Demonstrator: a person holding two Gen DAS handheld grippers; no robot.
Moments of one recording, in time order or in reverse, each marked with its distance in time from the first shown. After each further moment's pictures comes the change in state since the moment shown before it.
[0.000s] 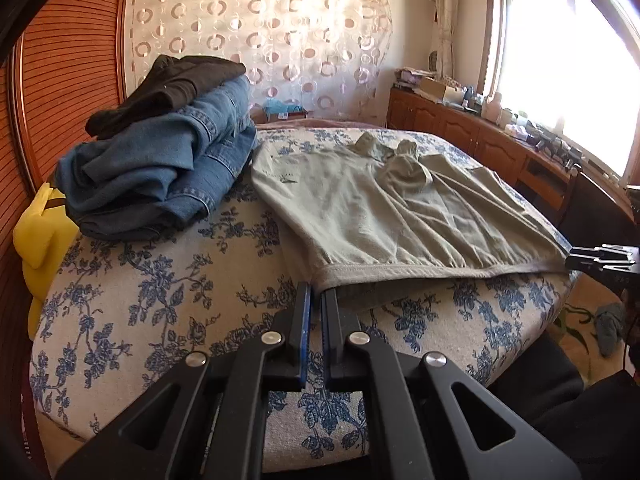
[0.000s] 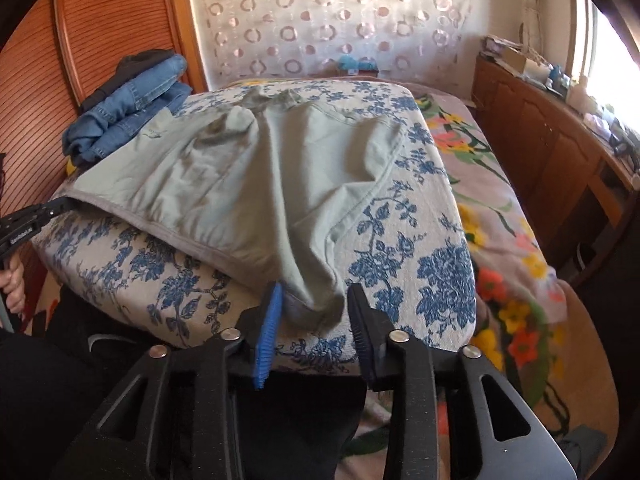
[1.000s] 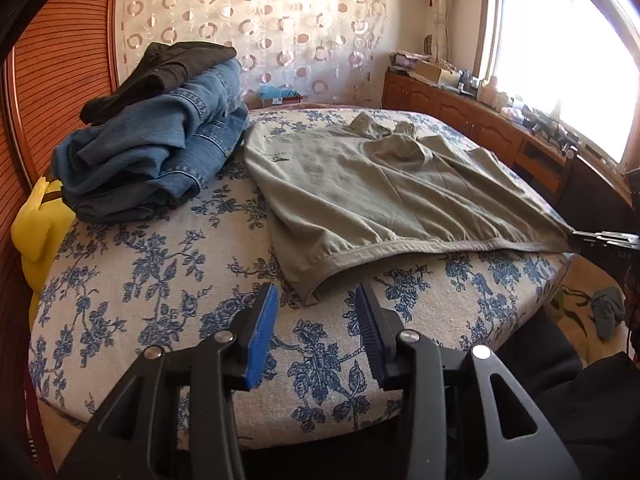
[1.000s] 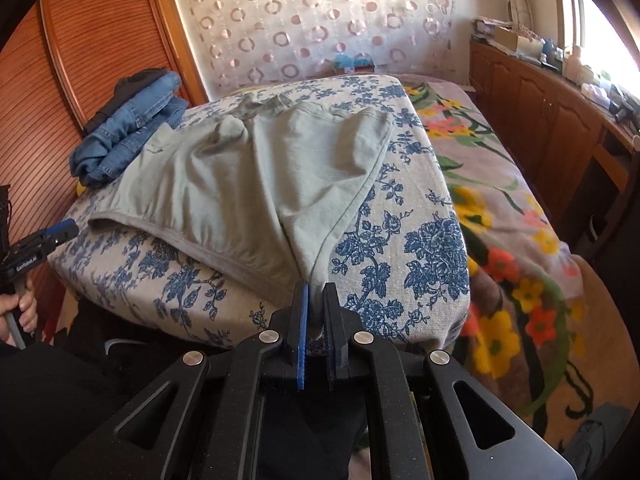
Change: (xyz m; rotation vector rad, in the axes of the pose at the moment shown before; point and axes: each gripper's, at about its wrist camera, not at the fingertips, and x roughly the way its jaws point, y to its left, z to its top) left arm 0.008 -0.009 -0.009 0.027 0.076 -0.002; right arm -0.011 -0.013 -0.007 0.069 -0.010 0.080
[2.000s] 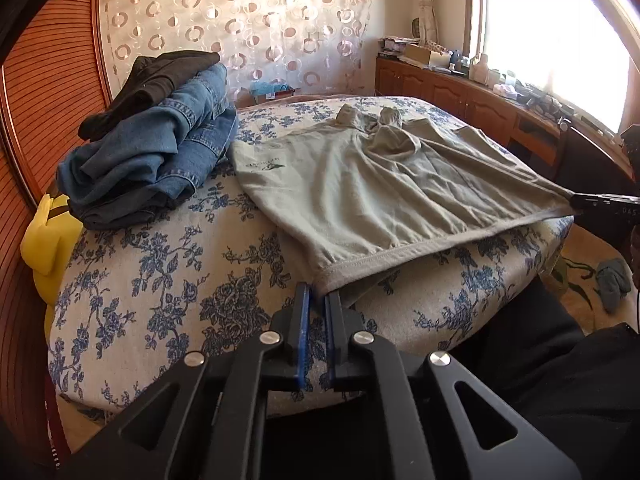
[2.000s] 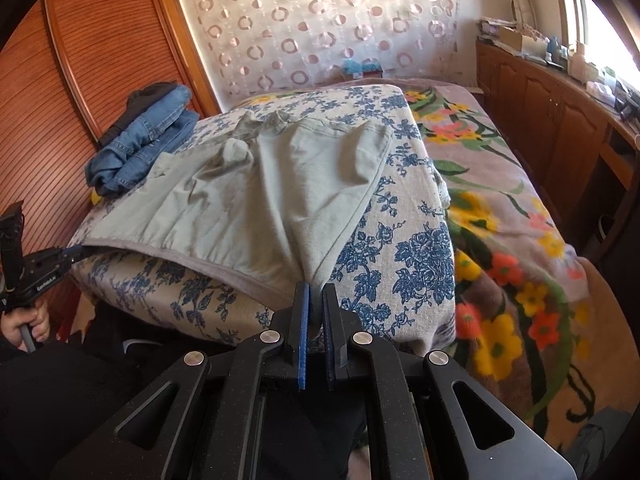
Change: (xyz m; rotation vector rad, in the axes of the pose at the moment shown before) left arm -0.024 -0.014 0.000 0.075 0.025 0.015; right arm -0.020 -0.013 0.006 0.013 -0.013 0.056
